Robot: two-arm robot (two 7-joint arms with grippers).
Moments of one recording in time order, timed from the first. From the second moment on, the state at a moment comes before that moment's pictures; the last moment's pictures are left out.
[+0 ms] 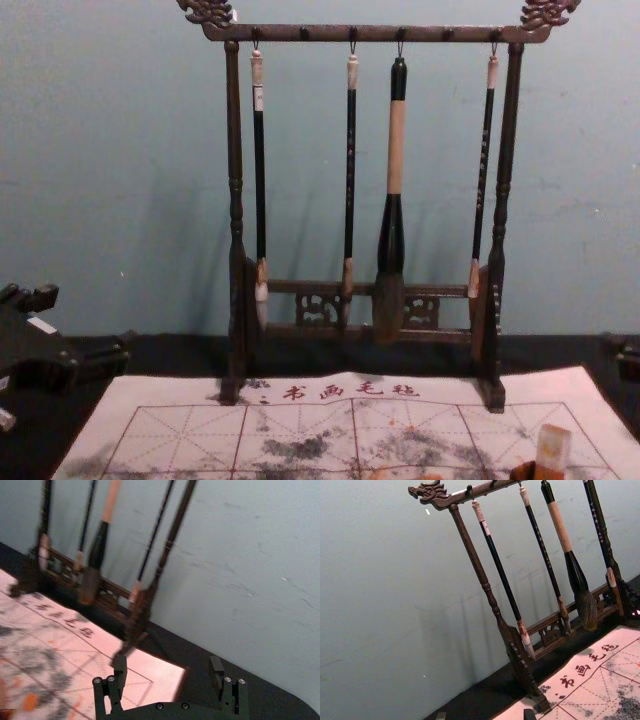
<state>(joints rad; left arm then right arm) -0.20 0.60 0.45 -1.41 -0.25 -0.12 0.03 0.17 0.62 -0.42 -1.46 0.27 -0.14 0.04</state>
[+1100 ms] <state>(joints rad) -0.20 0.60 0.45 -1.41 -0.25 -0.12 0.03 0.10 0.55 -0.38 -1.48 0.62 0.03 0.44</state>
